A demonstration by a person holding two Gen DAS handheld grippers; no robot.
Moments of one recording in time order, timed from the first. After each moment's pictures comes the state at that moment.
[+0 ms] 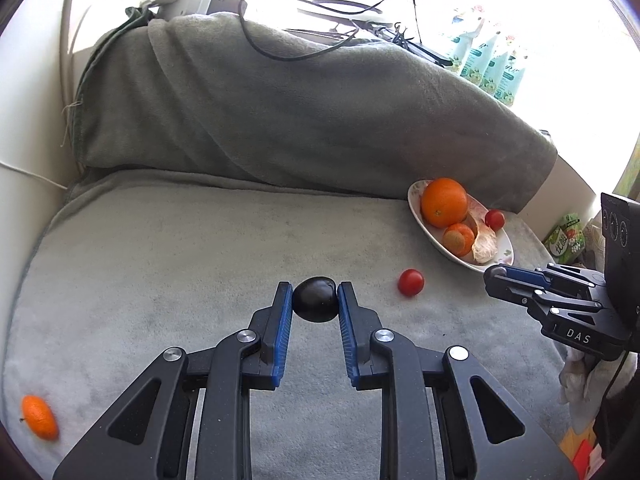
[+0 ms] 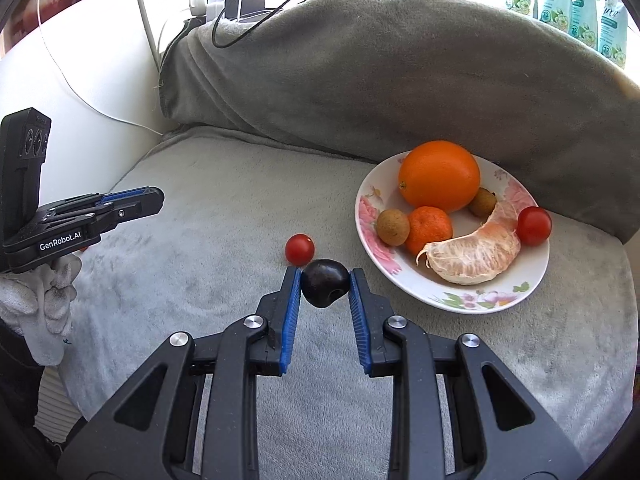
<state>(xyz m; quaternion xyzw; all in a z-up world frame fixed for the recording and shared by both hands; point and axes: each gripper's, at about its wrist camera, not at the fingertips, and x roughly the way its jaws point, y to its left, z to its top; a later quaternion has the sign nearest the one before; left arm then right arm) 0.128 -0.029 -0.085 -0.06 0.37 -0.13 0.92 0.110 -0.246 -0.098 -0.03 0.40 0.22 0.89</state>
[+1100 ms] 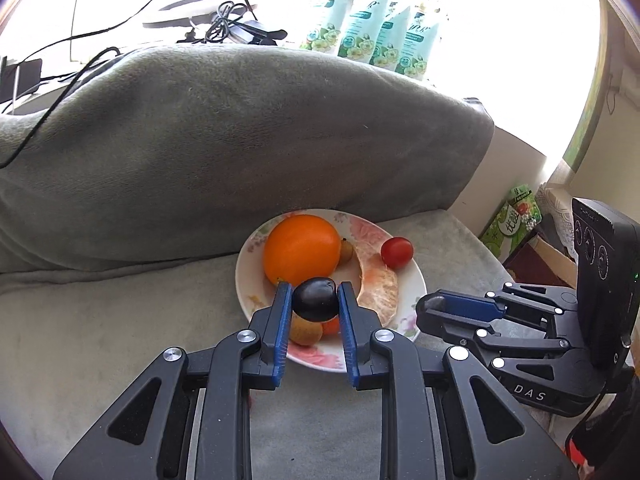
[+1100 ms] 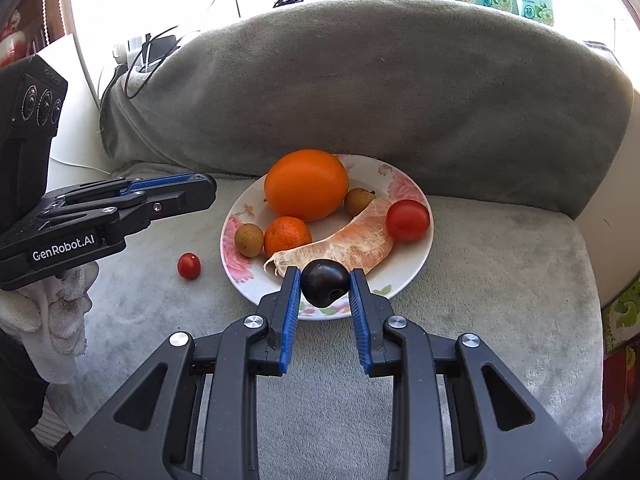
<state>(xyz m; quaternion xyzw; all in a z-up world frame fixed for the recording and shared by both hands) 0.196 -0.182 -0.064 0.00 0.36 -0.26 0.89 0.139 -0.339 -0.094 0.01 0.39 0.16 0.91</state>
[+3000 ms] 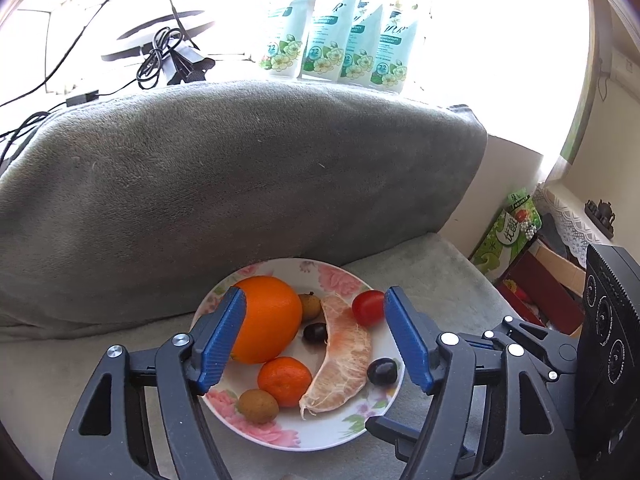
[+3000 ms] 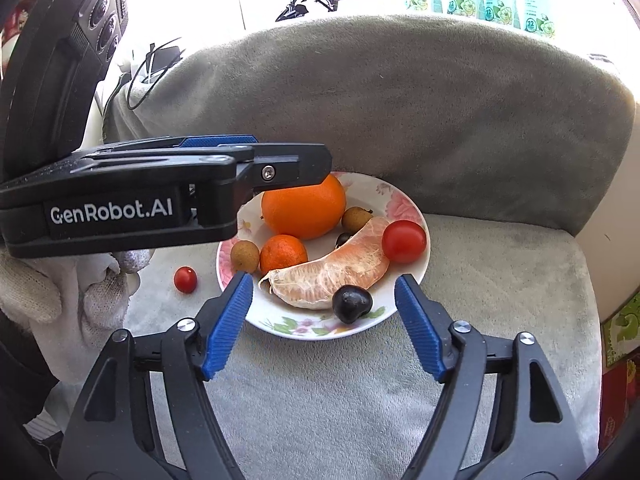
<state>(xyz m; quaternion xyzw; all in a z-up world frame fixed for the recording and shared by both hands) 0.225 -0.230 -0.048 0.02 0.34 -0.27 0.90 0.138 -0.335 -0.091 0.01 0.36 0.16 0.92</state>
